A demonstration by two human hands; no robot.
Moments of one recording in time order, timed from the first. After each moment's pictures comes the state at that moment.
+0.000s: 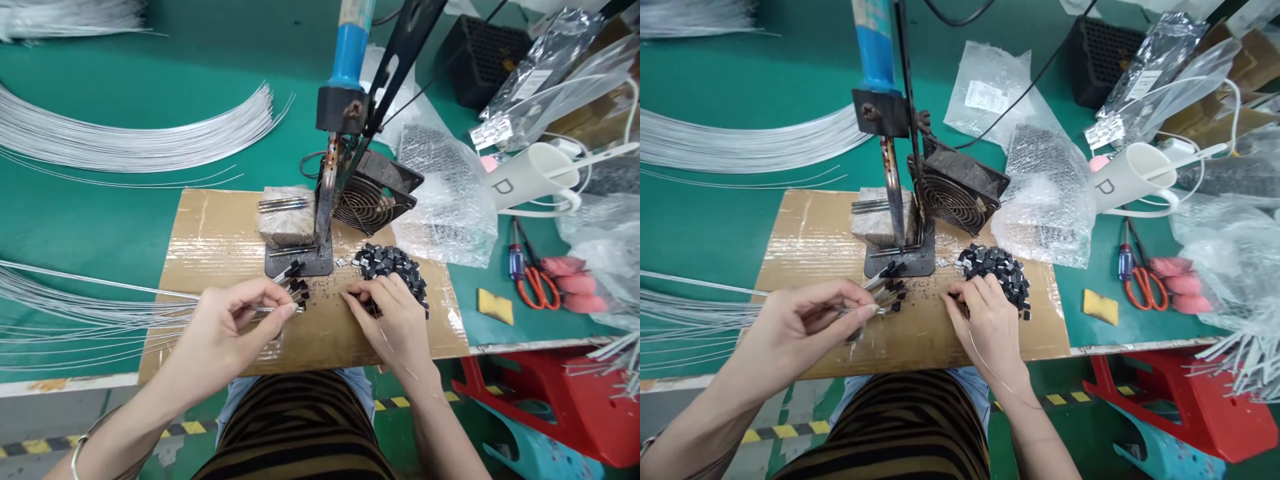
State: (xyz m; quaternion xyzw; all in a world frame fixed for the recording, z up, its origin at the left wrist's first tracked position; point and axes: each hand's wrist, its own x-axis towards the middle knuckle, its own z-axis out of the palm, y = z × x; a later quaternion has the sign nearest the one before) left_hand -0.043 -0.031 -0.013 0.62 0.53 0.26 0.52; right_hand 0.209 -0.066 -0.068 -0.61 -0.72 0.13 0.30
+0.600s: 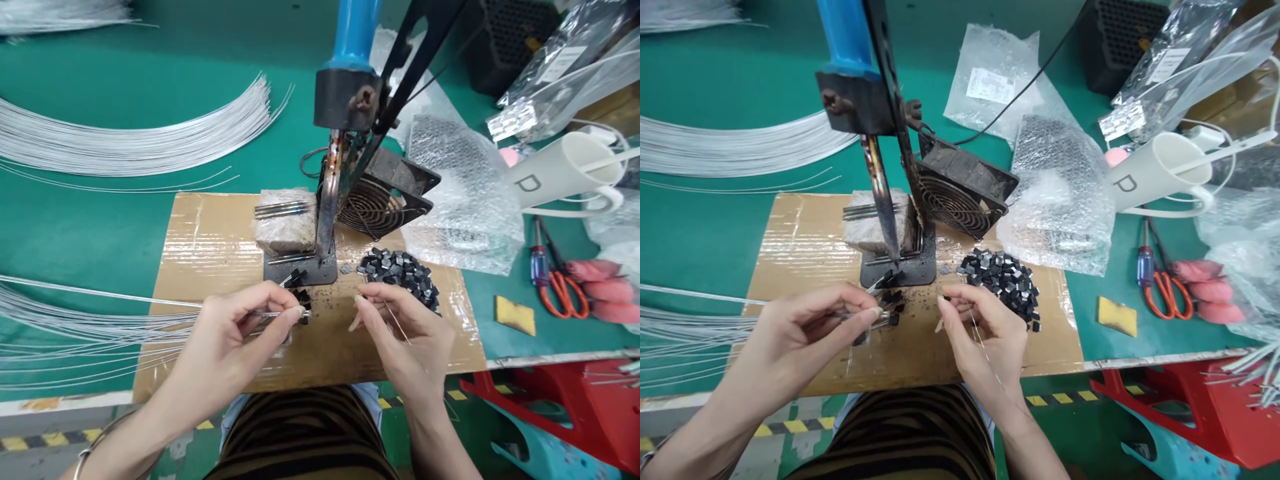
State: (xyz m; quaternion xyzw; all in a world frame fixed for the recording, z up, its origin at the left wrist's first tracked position) left_hand -0.034 -0.023 -0.011 0.59 0.54 0.26 0.54; right_hand 0.181 -0.070 -0.043 -0.63 -0.45 0.37 0.51
